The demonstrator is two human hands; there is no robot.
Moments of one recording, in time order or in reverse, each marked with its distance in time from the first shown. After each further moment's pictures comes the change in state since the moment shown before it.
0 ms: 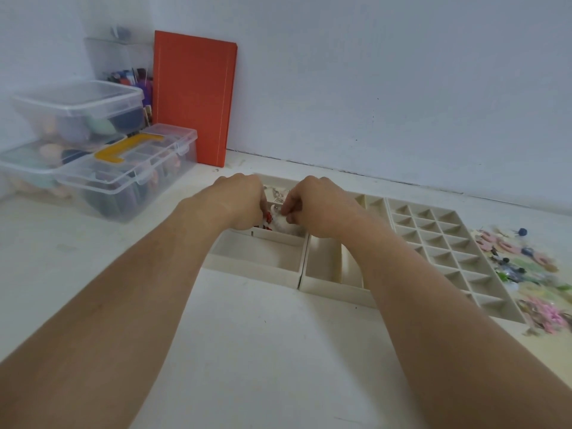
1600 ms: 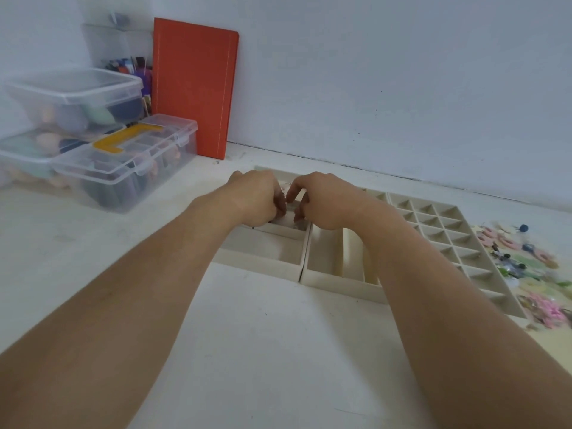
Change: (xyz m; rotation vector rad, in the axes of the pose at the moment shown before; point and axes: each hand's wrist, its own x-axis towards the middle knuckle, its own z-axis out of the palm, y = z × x) left_hand -0.003 0.019 0.004 -0.065 0.026 0.094; right_hand -0.001 0.006 -0.009 -0.031 -0.115 -0.022
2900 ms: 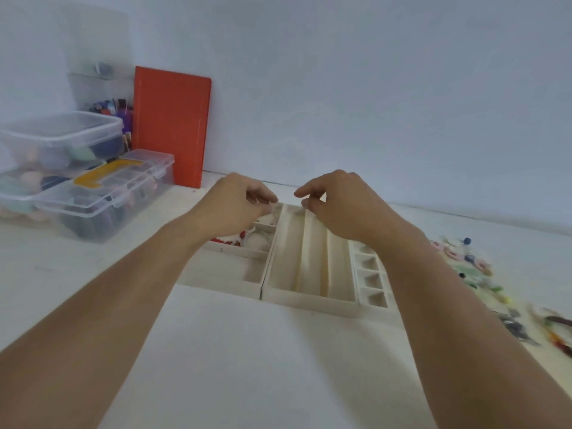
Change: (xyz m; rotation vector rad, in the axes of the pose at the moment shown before) left_hand -0.006 0.024 -0.016 -0.512 0.282 0.117; right_hand -0.066 0.031 -0.063 0.081 0.311 0.012
